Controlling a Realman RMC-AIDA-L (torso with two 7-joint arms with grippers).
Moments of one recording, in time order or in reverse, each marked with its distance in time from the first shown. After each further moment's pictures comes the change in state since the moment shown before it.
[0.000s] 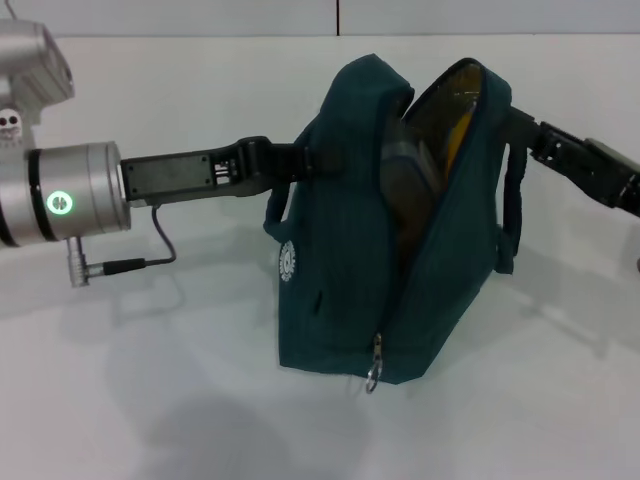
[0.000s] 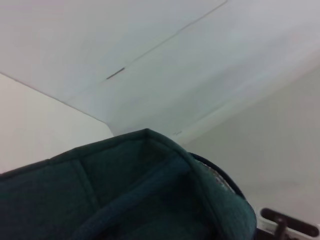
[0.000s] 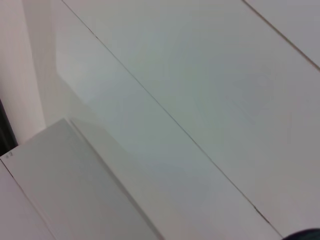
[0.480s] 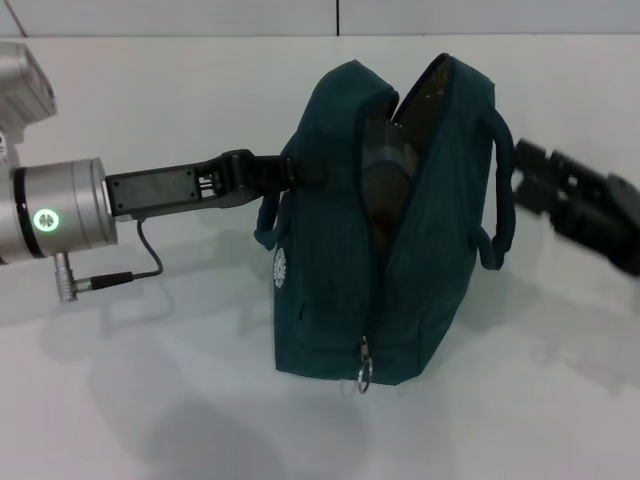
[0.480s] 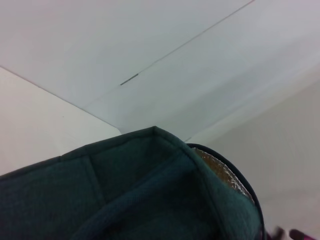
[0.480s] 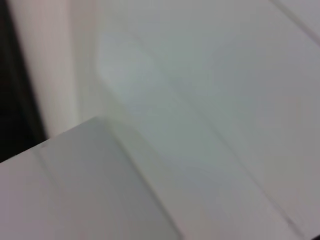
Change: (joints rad) left arm 0.041 0.003 -0.002 0.000 -0.004 -0.012 0.023; right arm -0.061 0.009 0.011 -0.012 -0.058 -0.142 -0.149
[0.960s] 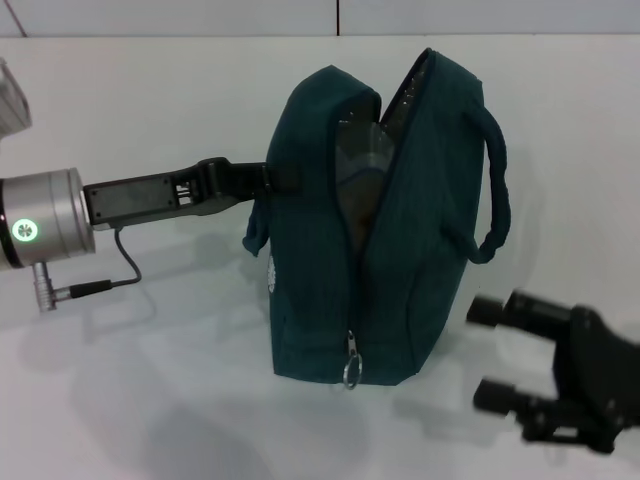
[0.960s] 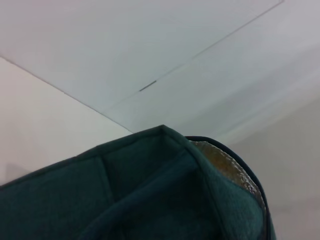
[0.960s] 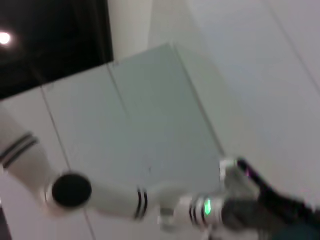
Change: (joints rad) left arm 0.033 0.019 -0.001 0.000 0.000 -0.013 0.002; right arm -0.056 0.017 -0.001 0.011 -0.289 -0.081 -0.268
